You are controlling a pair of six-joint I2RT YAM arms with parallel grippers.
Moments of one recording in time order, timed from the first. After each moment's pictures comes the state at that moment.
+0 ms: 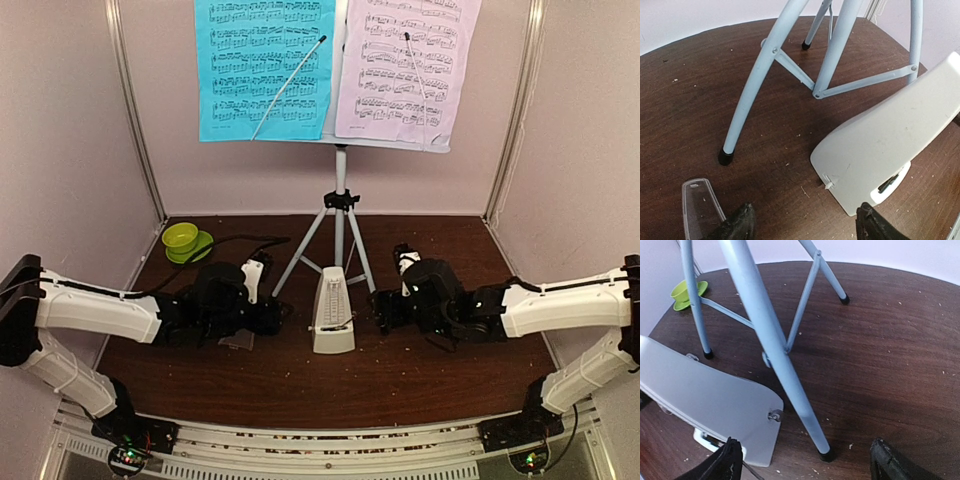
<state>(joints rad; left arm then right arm) -0.93 1.41 0.66 0.21 -0.20 -0.37 0.98 1.36 0.75 -0.01 0.45 0.53</state>
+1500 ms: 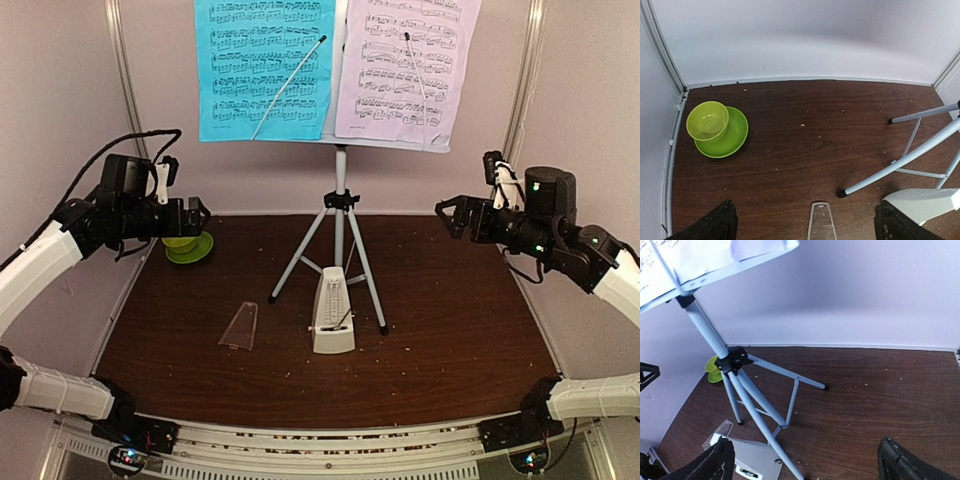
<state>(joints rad) -0.42 1.15 1.19 -0.58 -0.13 -0.26 0.58 0.95 1.05 -0.40 0.14 0.34</state>
